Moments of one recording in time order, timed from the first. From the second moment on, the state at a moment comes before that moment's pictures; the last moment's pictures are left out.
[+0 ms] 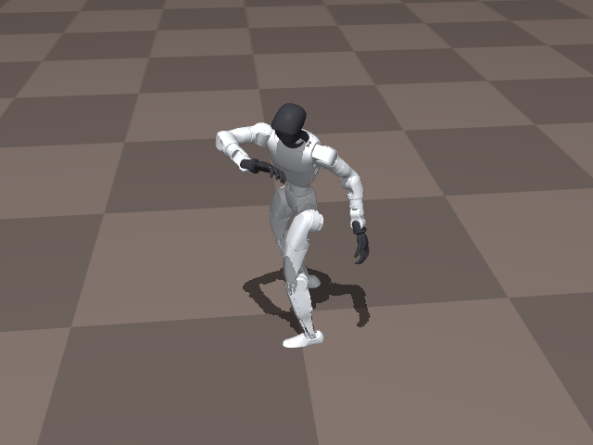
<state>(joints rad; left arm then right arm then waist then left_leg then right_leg) 0.16 0.58 0.00 0.74 -0.37 -0.11 0.17 -2.02 -0.97 1.36 -0.06 -0.54 0.01 -0.49 0.65 -0.22 0.39 -0.41 0.07 -0.28 0.44 -0.16 -0.24 -0.03 -0.35 -0.71 0.39 0.08 0.16</state>
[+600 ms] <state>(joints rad) 0.40 0.50 -0.07 0.77 -0.29 -0.09 0.03 -1.50 -0.90 1.29 0.31 0.59 -0.15 -0.05 0.64 -0.19 0.52 -0.50 0.15 -0.25 0.35 -0.03 -0.26 -0.26 -0.36 -0.64 0.65 -0.21 0.16</state>
